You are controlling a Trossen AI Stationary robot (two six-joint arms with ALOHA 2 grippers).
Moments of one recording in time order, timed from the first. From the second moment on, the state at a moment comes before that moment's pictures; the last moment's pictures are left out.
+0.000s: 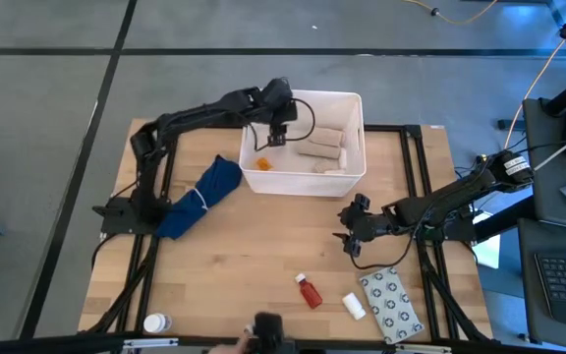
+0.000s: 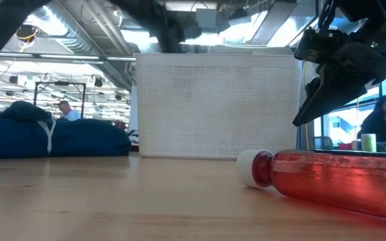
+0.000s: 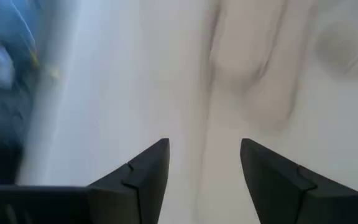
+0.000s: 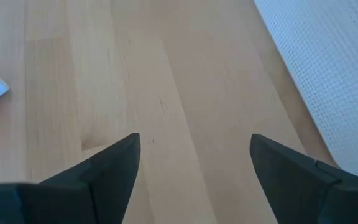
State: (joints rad) left arm 0.53 1.94 1.76 -0.68 -0.16 0.57; right arm 0.32 1.26 0.55 -0.19 0.39 0.47
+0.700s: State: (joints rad) left arm -0.19 1.92 1.77 -0.78 0.13 0.56; right arm 0.32 1.26 0.55 -0.25 0.37 0.57
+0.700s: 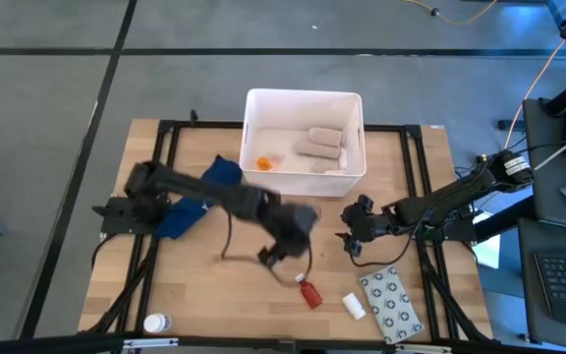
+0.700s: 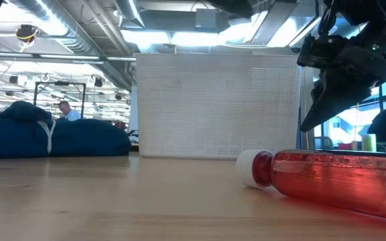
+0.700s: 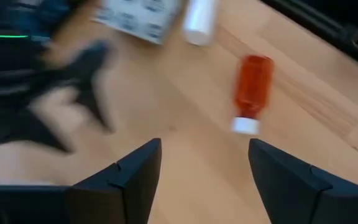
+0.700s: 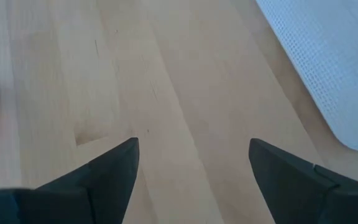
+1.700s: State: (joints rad) left arm -0.28 2.24 1.77 -0.63 0.15 0.51; right arm 0.32 1.26 0.55 -0.25 0.31 0.60
